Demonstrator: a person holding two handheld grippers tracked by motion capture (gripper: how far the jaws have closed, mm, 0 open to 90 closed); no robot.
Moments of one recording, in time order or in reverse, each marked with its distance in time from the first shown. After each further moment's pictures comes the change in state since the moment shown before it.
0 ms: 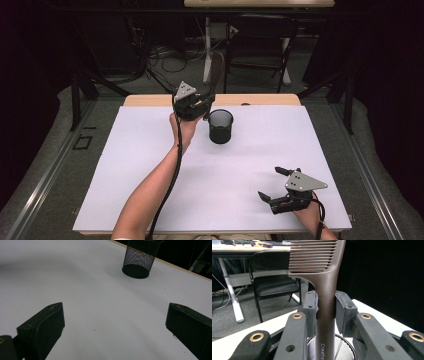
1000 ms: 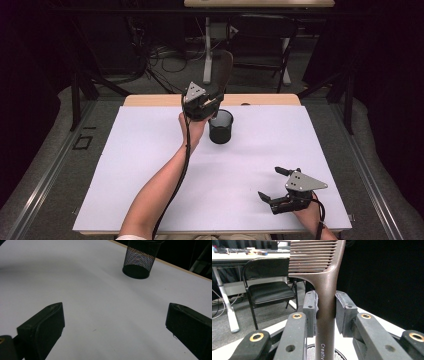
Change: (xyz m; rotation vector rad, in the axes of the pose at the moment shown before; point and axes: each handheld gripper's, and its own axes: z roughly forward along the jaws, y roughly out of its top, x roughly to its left) left arm -0.013 -0.004 0.020 -0.042 -0.028 0.033; right arm 0.000 0.000 0.000 -0.003 0.003 0.001
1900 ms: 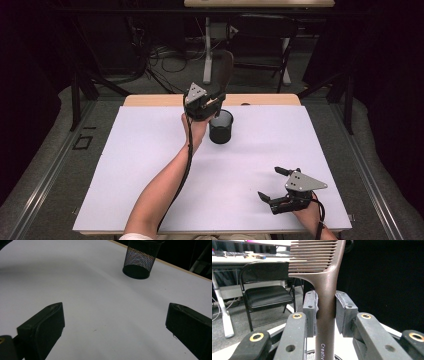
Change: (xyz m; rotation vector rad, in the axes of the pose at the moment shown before) left arm 0.005 -0.010 0.010 -0.054 -0.016 -0.024; right arm 0.001 0.000 0.000 -0.001 0.001 0.001
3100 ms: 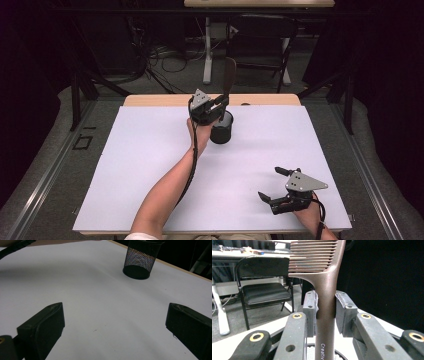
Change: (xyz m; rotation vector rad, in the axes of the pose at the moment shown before) left arm -0.004 -0.026 0.016 0.016 -0.003 -0.006; right arm -0.001 0.000 -0.001 -0.002 0.003 -0.009
